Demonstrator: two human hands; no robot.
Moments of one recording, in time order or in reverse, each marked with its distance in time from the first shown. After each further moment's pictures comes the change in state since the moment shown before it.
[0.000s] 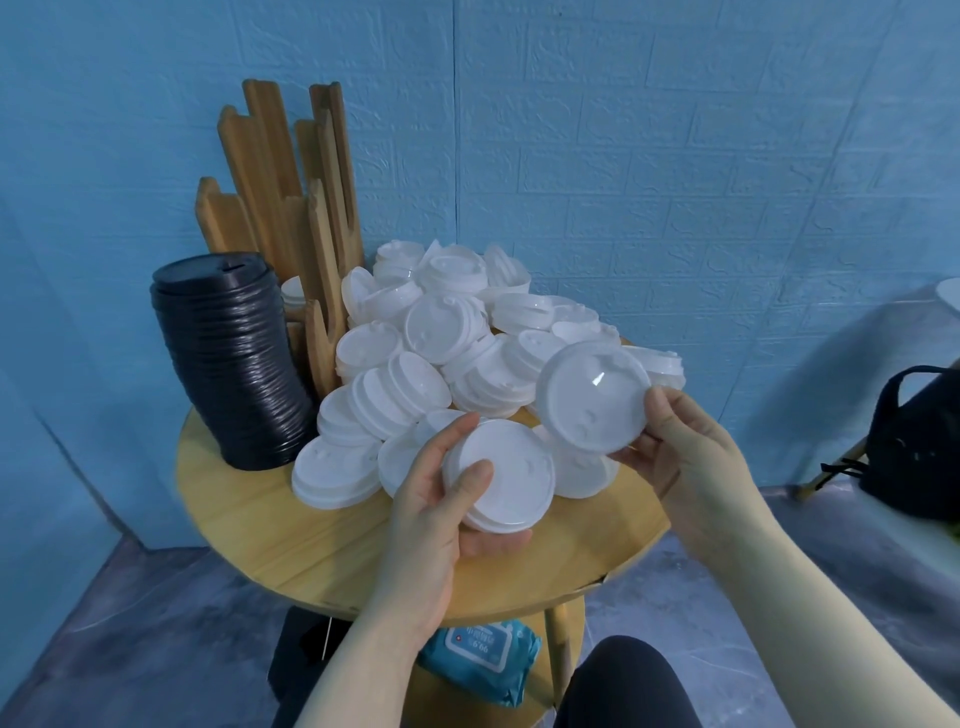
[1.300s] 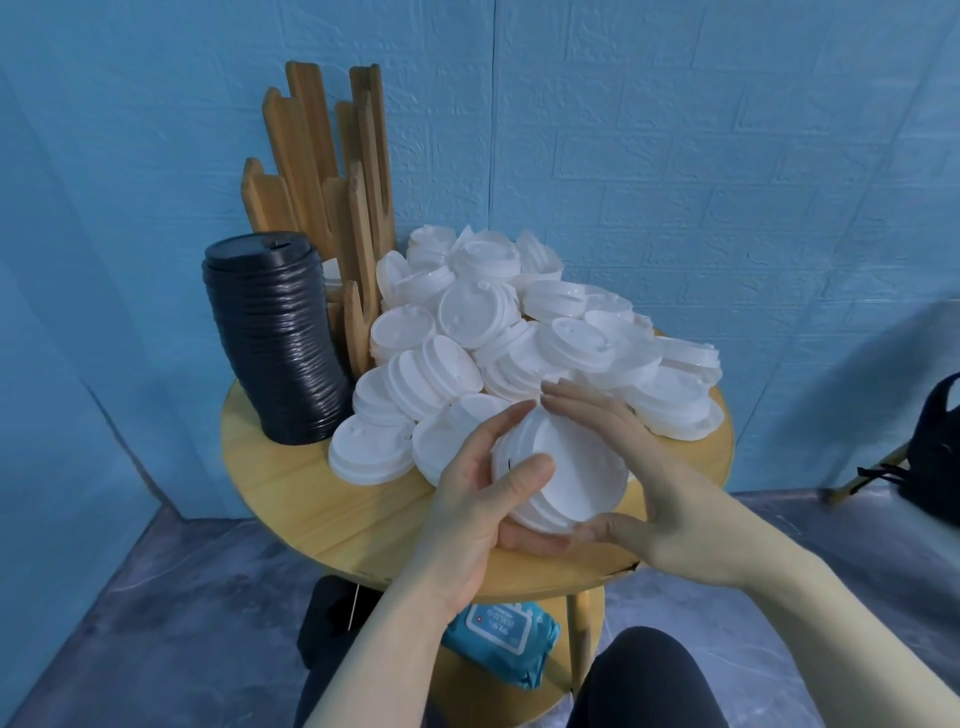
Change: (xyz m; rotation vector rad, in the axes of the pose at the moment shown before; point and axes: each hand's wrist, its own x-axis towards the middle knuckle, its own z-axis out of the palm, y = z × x) left_hand -0.004 0.004 -0.001 0.028 -0.190 -0.045; right_hand -0.024 -0.003 0.020 -0.995 -0.767 -0.440
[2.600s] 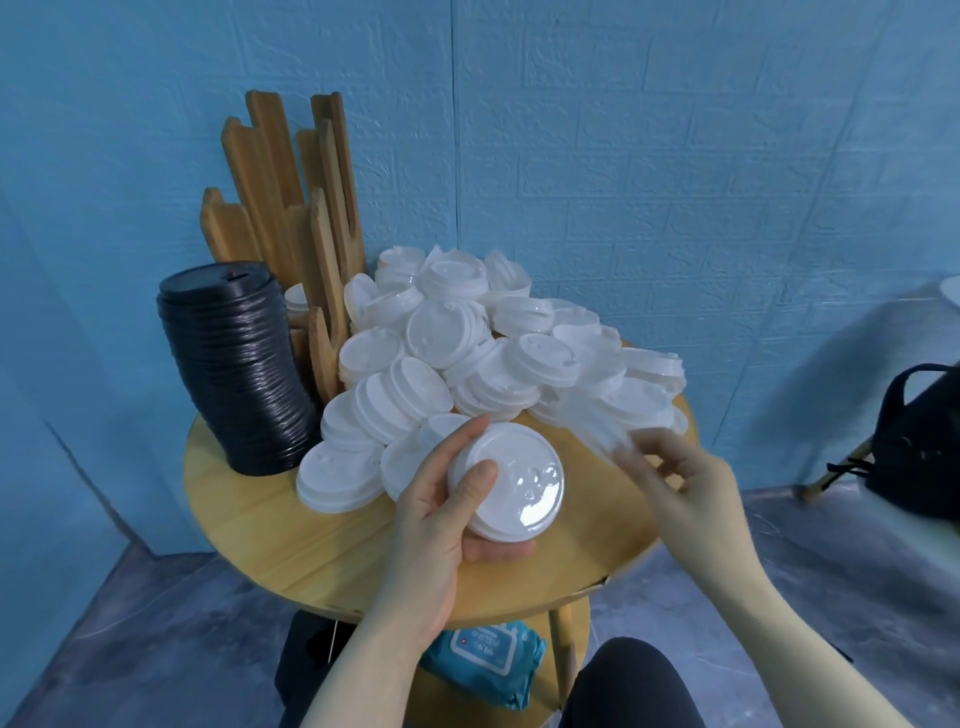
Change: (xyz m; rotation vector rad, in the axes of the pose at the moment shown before) left_hand 0.004 -0.005 0.002 0.018 0.185 0.069; right_hand -0.025 0.031 0.006 0.109 0.699 0.481
